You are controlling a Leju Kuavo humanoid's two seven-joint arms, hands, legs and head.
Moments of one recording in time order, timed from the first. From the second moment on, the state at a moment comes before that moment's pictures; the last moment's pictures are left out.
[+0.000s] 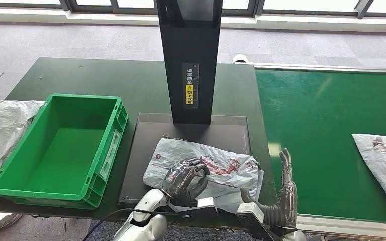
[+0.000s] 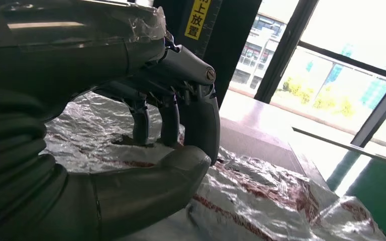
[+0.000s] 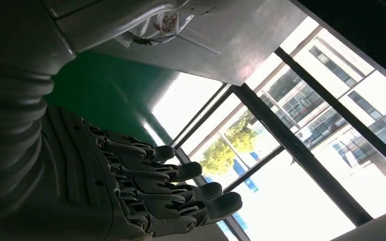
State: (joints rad) left arm -0.22 -0.29 -0.42 -0.91 -1.00 0.41 -0.40; right arm 0.24 0.30 -0.04 -1.48 0.86 -0.42 -0.55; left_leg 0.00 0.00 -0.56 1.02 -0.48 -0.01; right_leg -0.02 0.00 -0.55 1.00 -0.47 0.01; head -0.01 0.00
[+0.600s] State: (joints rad) left arm -0.18 -0.29 -0.36 -1.03 -1.00 0.44 -0.43; right arm 0.26 0.33 -0.13 -1.56 0.85 -0.40 -0.56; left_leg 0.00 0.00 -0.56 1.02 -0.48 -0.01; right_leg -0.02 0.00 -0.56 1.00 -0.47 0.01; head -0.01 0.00
